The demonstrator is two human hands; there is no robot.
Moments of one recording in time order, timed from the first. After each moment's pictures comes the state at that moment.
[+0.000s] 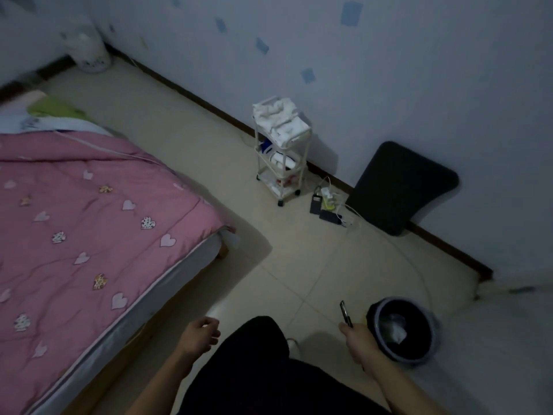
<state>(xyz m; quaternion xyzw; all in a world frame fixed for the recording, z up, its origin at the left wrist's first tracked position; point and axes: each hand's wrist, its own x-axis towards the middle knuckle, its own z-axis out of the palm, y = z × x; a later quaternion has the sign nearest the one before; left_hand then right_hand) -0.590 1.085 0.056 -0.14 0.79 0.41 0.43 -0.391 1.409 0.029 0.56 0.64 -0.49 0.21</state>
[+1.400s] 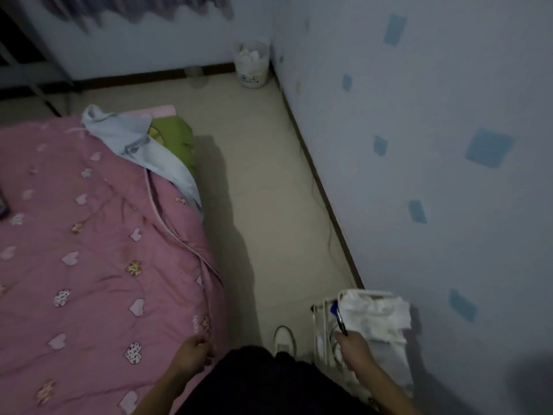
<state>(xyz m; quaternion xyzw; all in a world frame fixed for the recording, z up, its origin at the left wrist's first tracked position) -1.189 1.283 0.032 -0.40 0.71 0.50 0.29 -1.259 1.649 0.054 0.30 0.79 -0.38 0.38</state>
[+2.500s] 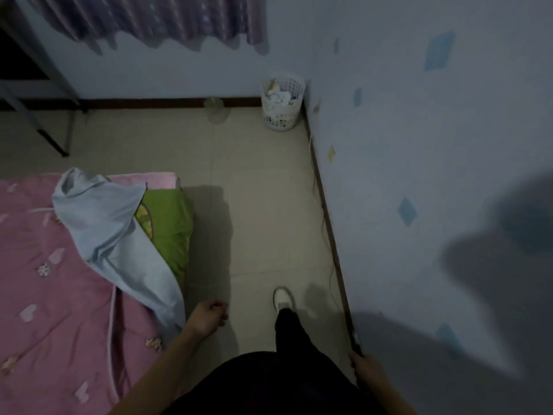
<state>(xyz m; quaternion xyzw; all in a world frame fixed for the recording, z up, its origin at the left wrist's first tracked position) -1.843 1.181 0.040 -0.39 0.71 0.55 0.21 -1.855 1.573 0.020 0.31 0.79 -0.36 0.39</state>
